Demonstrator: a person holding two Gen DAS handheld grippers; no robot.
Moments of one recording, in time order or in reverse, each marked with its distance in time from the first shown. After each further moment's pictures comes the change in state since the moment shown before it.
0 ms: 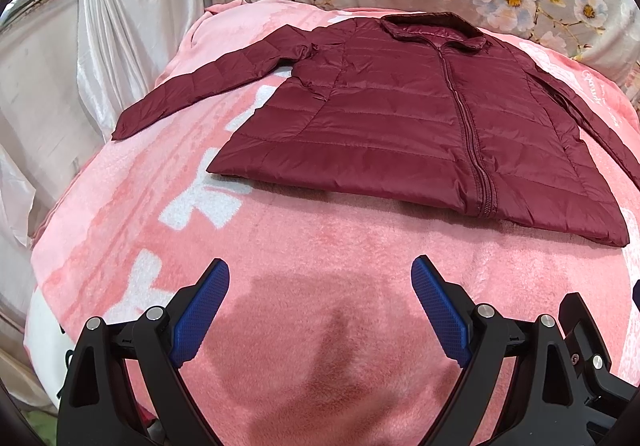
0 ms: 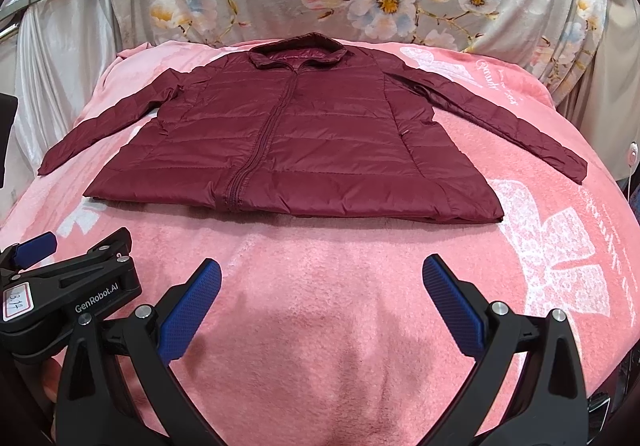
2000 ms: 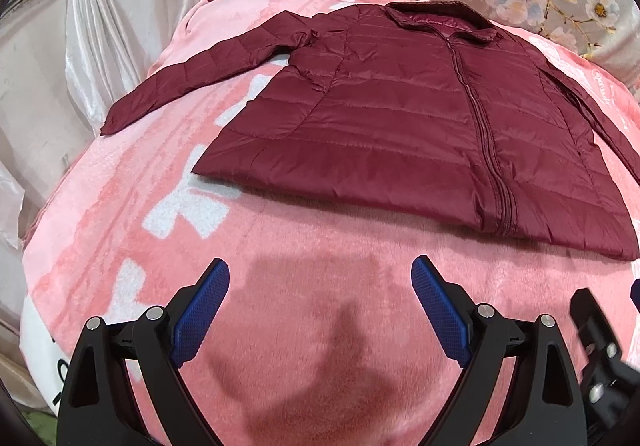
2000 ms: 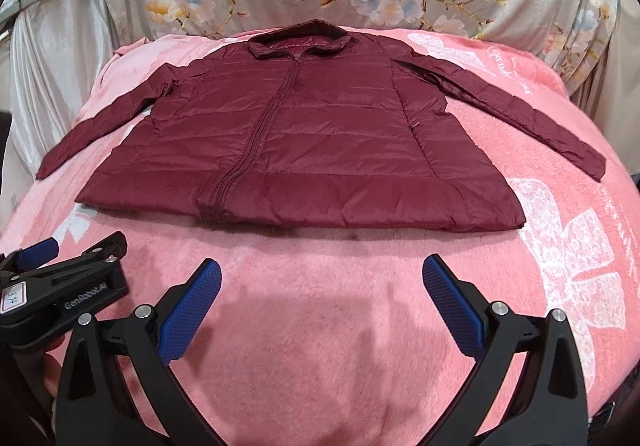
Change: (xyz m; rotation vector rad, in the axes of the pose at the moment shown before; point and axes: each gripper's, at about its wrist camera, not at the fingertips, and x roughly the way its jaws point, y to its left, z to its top) left arm 0.031 0.002 0.013 0.016 0.062 0.021; right arm 0.038 -0.019 0.016 0.050 0.059 0.063
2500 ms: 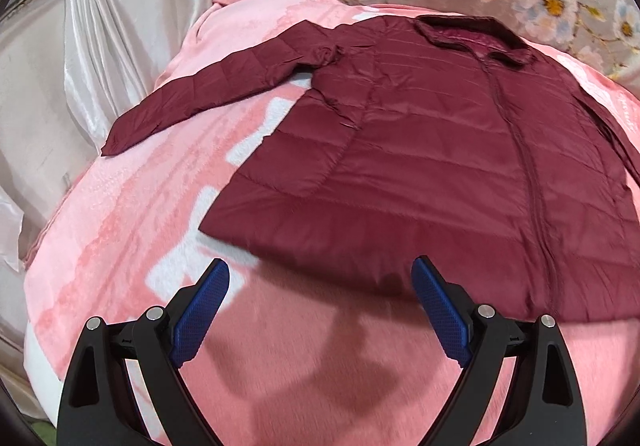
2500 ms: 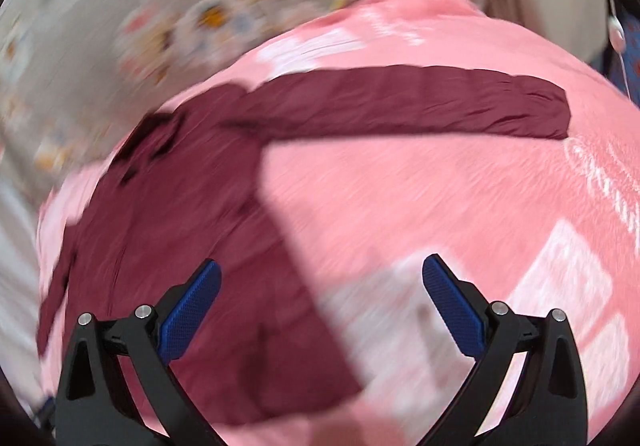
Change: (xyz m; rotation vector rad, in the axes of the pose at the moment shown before) left arm 0.038 0.020 0.050 -0.042 -0.020 0.053; right arm 0.066 -0.247 0.089 0.535 -0.058 -0.073
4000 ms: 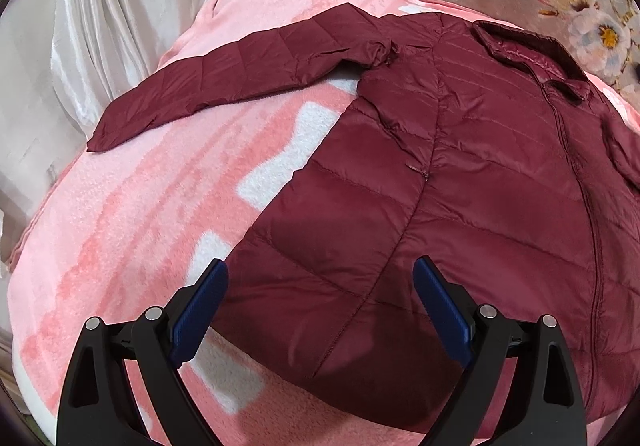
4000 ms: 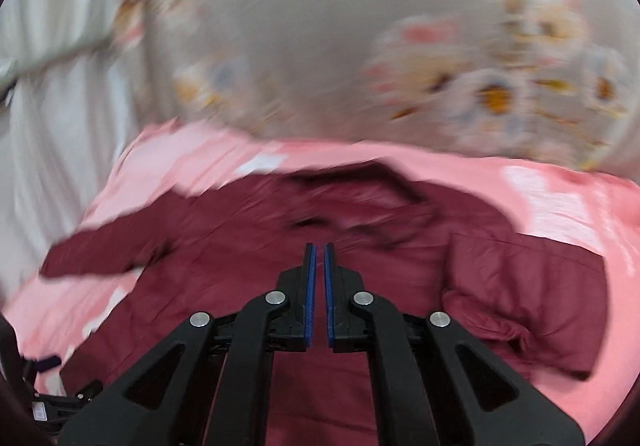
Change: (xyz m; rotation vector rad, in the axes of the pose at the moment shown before) left arm 0.068 0.036 0.048 -0.110 0.062 -0.018; right arm 0.060 0.333 -0.012 -0.741 -0.060 0.427
